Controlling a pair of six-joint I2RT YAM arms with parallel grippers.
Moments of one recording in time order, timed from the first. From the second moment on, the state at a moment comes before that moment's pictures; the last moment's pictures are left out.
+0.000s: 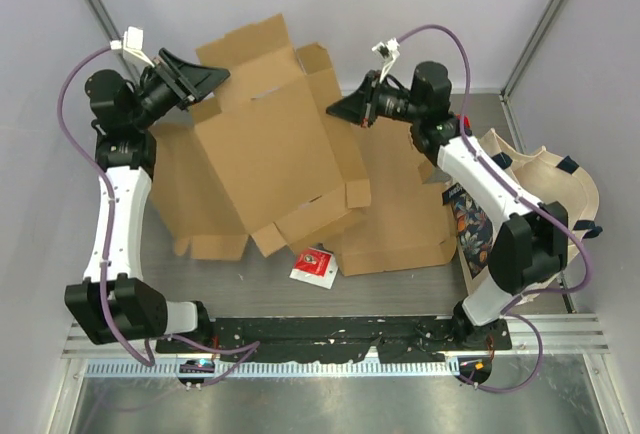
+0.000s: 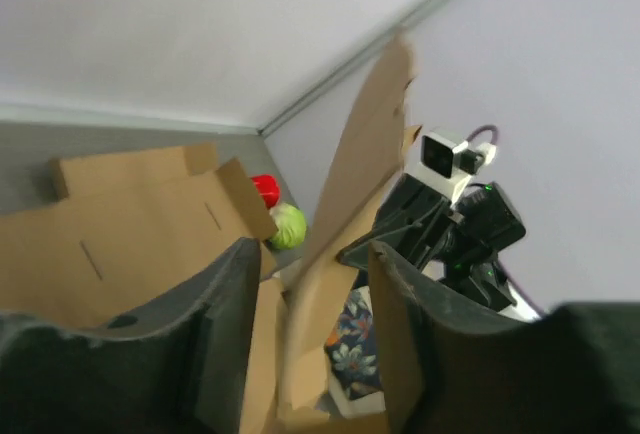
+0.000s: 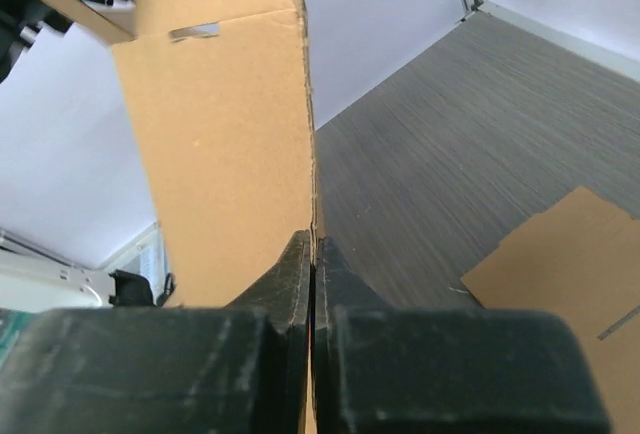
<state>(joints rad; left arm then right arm) 0.12 1.35 1.39 0.19 0.87 -1.02 0.36 1.59 1.36 0.26 -0.84 0.48</state>
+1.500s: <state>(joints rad) -0.29 1.80 1.90 -0.30 0.53 -0.61 0.35 1.94 1.99 -0.68 -0.82 -0.15</state>
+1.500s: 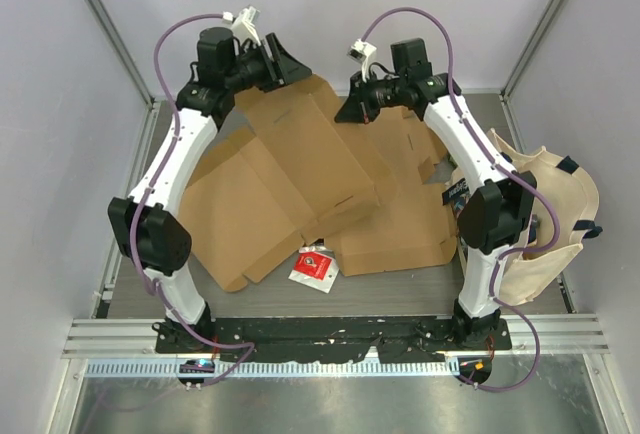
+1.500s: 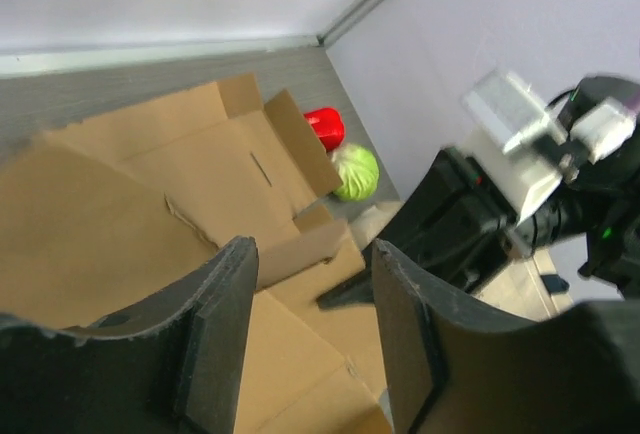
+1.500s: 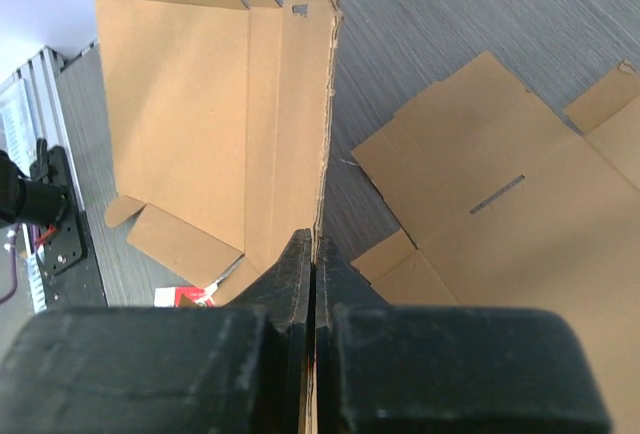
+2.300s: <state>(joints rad) -0.11 1.26 1.43 -0.38 0.21 -0.56 0.37 1.97 2.01 -0.54 -0.85 -0.05</state>
